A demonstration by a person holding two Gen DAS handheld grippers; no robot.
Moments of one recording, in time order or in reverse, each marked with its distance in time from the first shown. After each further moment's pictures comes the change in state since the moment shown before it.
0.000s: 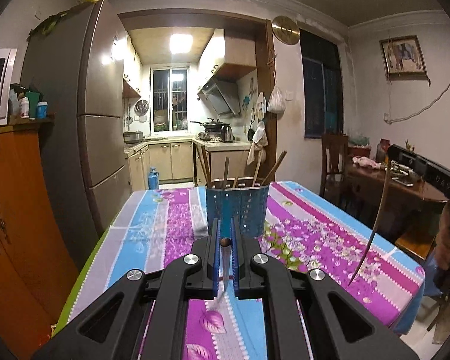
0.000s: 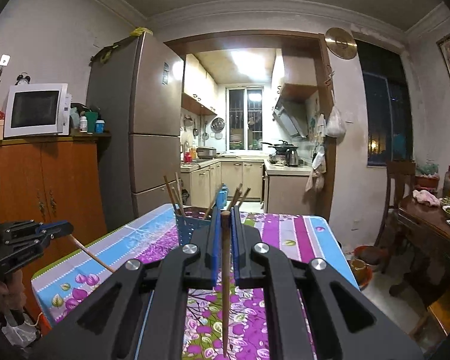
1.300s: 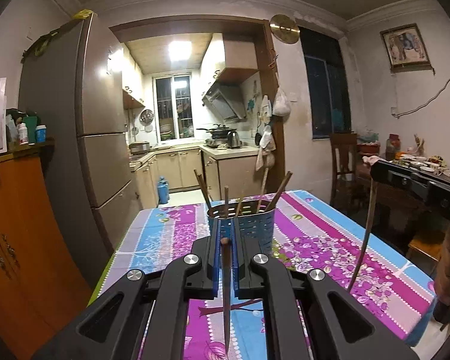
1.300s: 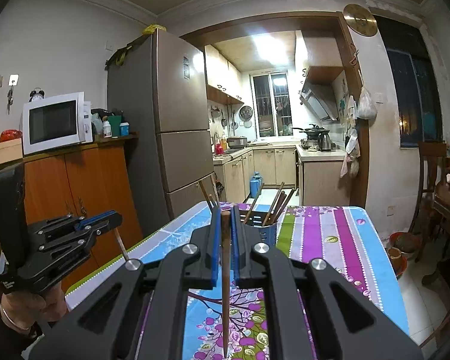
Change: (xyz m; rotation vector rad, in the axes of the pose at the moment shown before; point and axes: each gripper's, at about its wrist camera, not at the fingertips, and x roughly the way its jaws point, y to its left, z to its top) left arm 0.030 -0.024 0.043 0.061 -0.004 0.070; right arm 0.035 0.020 0.028 0.074 0.070 0.158
